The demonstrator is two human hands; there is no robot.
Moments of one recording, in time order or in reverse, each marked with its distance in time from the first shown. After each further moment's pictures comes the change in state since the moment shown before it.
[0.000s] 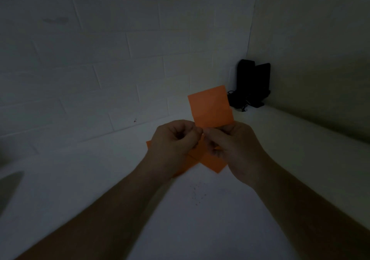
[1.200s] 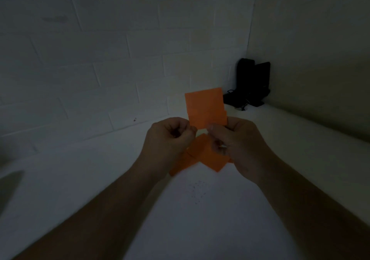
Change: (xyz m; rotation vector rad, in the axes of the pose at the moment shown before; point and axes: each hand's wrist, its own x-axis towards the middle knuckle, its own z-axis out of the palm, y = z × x) left_hand 0.000 0.004 -0.007 0.171 0.027 0.070; right_hand 0.003 -0.003 -0.009 -0.007 0.001 0.011
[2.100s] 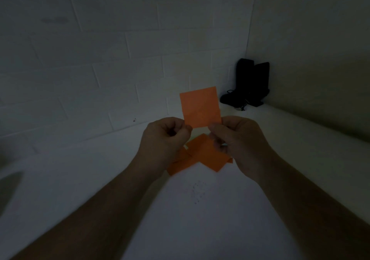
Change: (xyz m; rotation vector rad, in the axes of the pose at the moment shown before) left_hand 0.004 -0.005 -0.003 -0.001 0.030 -0.020; right_hand 0.000 -0.004 -0.002 -0.049 0.047 0.003
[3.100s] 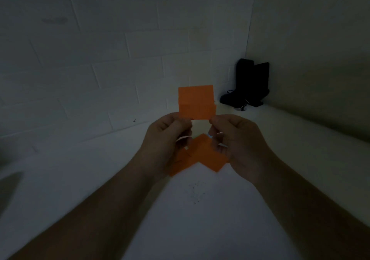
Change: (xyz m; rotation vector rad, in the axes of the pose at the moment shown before) left_hand 0.001 0.012 0.006 -0.431 -0.077 -0.210; right_hand -0.002 -0.004 0.007 0.178 0.039 0.090
